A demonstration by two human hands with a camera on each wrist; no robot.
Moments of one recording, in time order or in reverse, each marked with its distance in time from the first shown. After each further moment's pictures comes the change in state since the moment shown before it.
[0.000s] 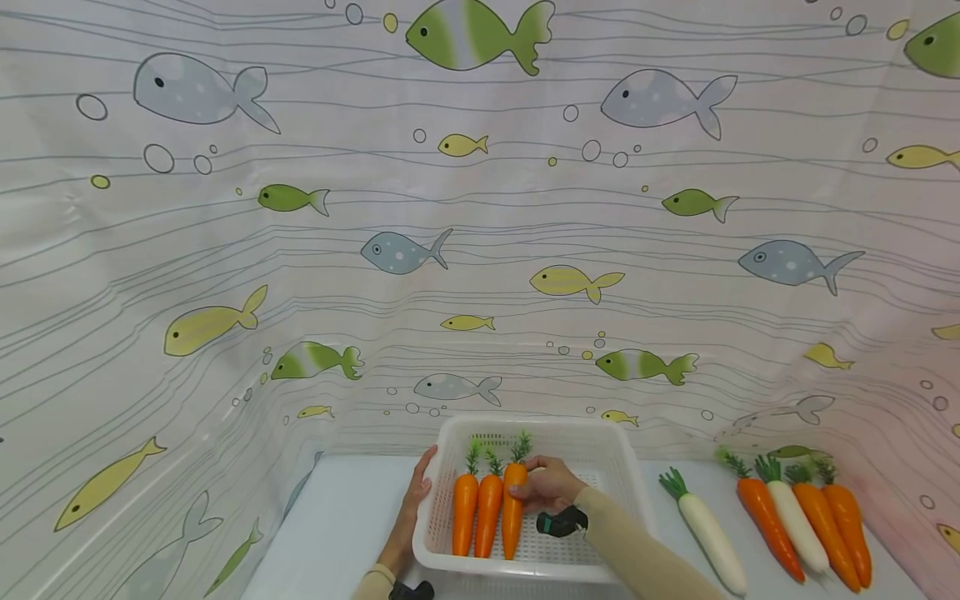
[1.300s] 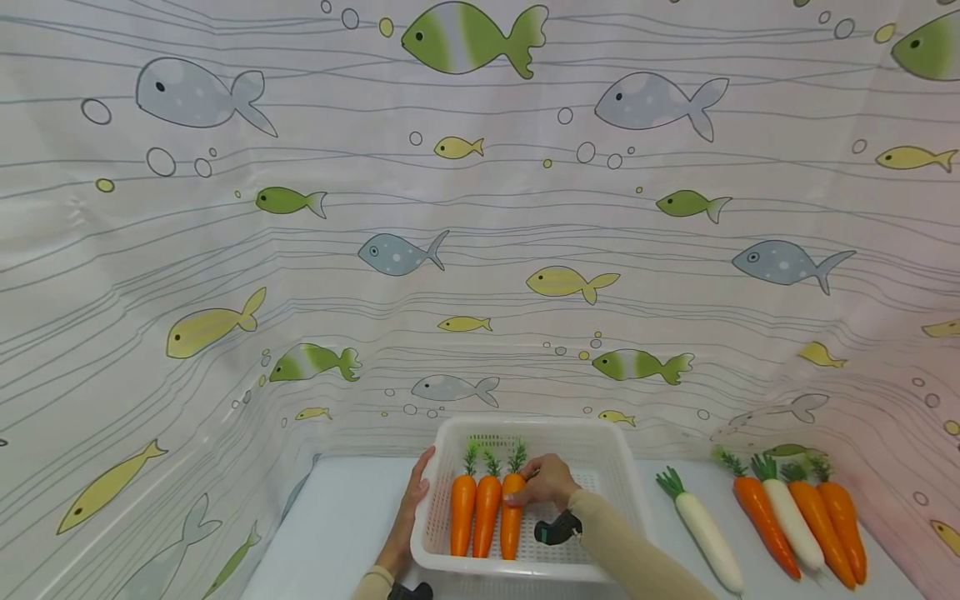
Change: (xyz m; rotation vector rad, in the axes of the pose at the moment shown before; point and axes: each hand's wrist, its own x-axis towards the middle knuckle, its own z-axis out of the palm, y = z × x) left_hand -0.002 -0.001 0.000 -0.004 -0.007 0.003; right_hand -0.008 -0.004 0.000 -0.458 0.163 -0.146
